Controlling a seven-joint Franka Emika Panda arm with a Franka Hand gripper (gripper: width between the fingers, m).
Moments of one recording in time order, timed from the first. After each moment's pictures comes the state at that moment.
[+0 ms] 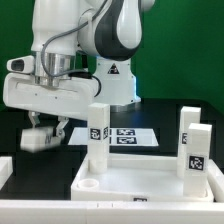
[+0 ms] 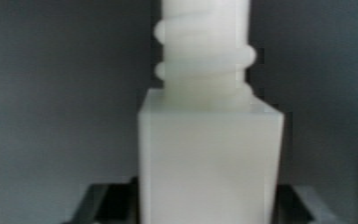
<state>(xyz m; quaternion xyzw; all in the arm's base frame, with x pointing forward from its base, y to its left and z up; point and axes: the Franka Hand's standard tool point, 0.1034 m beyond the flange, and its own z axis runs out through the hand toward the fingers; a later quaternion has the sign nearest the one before) 0.410 -0.157 0.036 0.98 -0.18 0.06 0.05</state>
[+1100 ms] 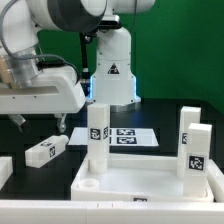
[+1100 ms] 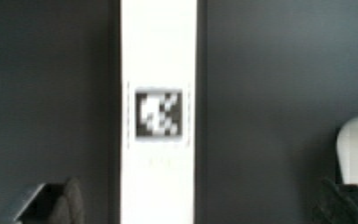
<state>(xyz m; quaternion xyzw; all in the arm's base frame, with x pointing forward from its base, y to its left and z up) 0.460 -0.157 0.061 0.97 -0.17 -0.16 -0.10</state>
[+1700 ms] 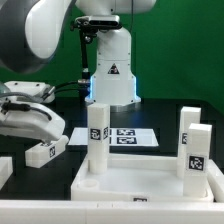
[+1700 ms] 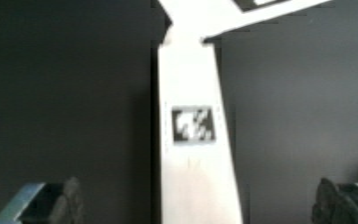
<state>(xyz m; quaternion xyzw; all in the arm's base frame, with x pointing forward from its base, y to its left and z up) 0.481 -0.183 0.049 0.89 -0.19 -0.39 -0.11</state>
